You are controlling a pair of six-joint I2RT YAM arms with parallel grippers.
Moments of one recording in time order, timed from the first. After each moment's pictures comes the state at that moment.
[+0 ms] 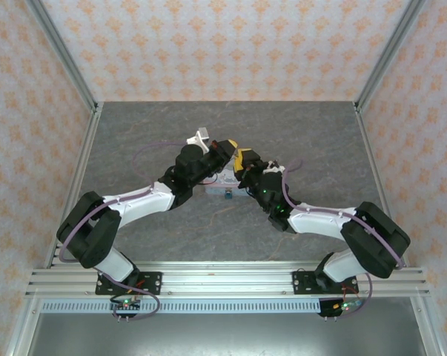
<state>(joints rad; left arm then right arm) -0.63 1.55 0.87 0.56 0.06 -1.30 0.80 1.43 0.58 0.87 0.33 1.95</state>
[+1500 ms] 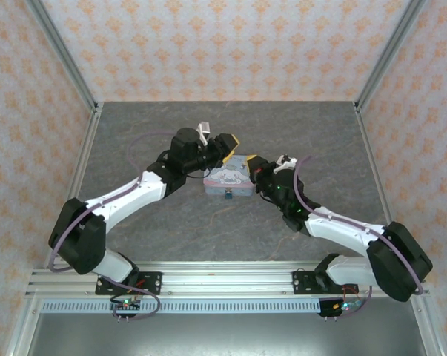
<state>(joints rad) -0.57 1.50 1.04 0.14 0.31 -1.30 0.69 1.23 0.54 0.59 0.13 1.56</state>
